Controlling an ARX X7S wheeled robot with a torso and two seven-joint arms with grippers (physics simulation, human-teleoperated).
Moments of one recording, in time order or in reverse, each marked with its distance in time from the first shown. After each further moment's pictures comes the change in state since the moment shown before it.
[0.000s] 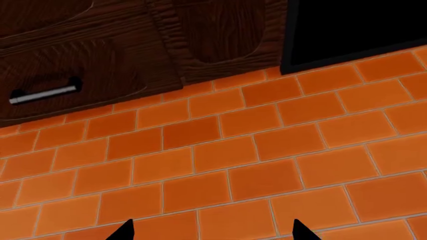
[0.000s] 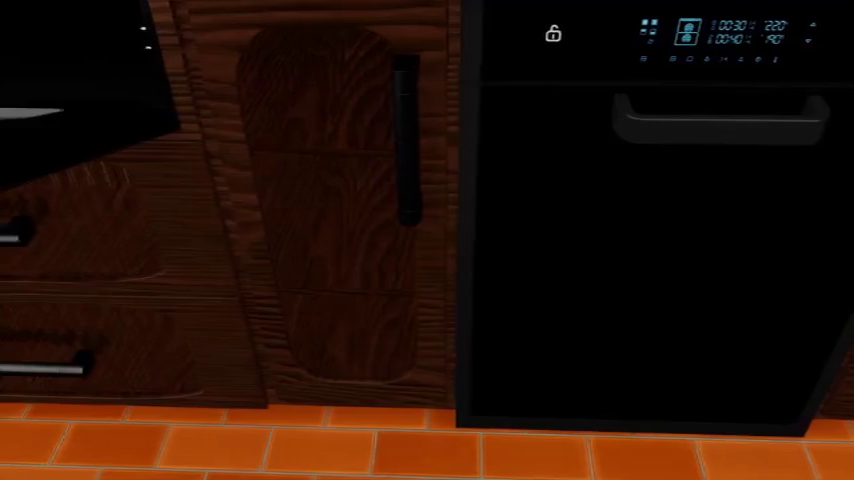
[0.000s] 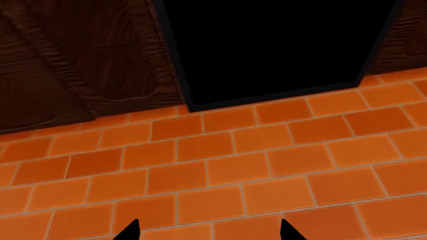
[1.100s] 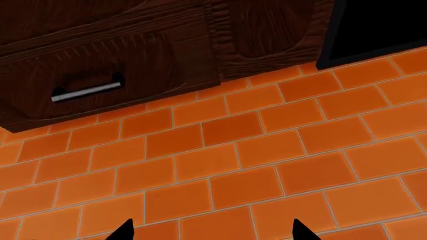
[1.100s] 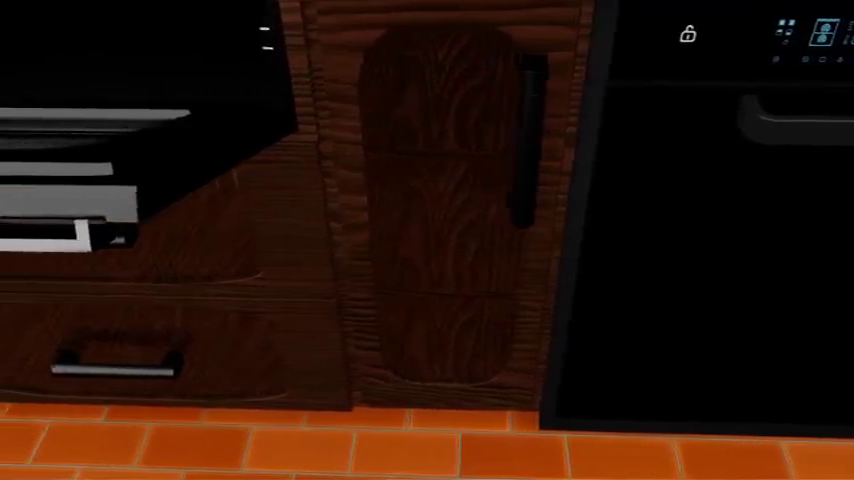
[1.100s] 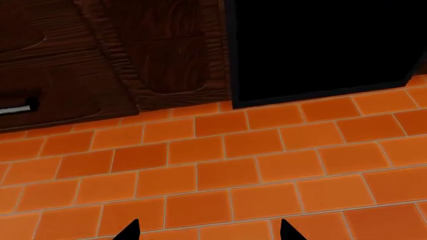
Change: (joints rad) left arm 0.006 -0.006 0.038 -0.007 -0.018 0.044 0.000; right arm 0.011 0.001 -0.035 0.027 0.004 -0.034 0.004
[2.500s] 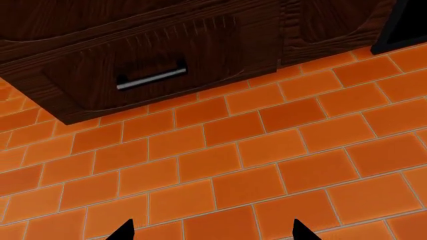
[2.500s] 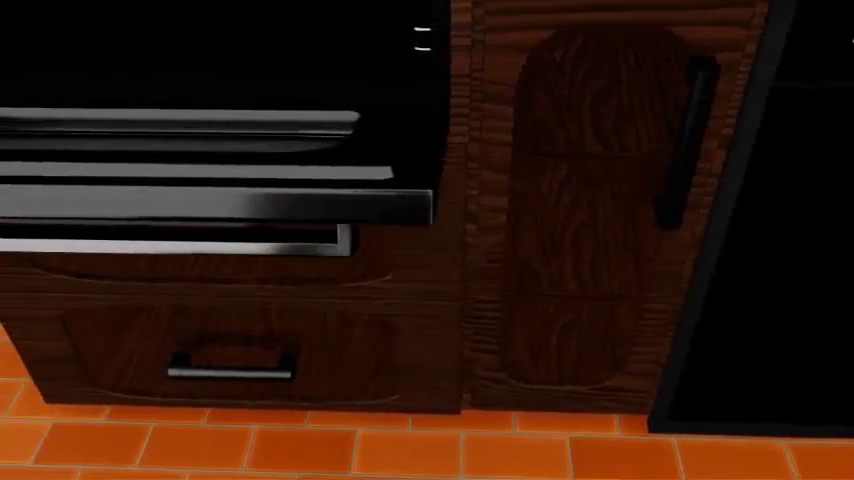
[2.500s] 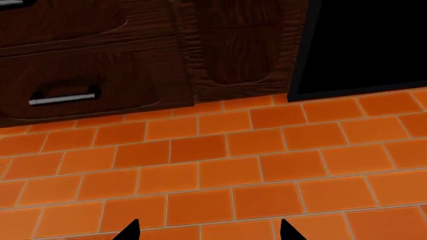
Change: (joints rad) left arm 0.027 -0.025 0.037 0.089 -0.022 -0.048 -0.026; right arm 0.003 0.008 -0.037 0.023 0.012 -0.027 0.002
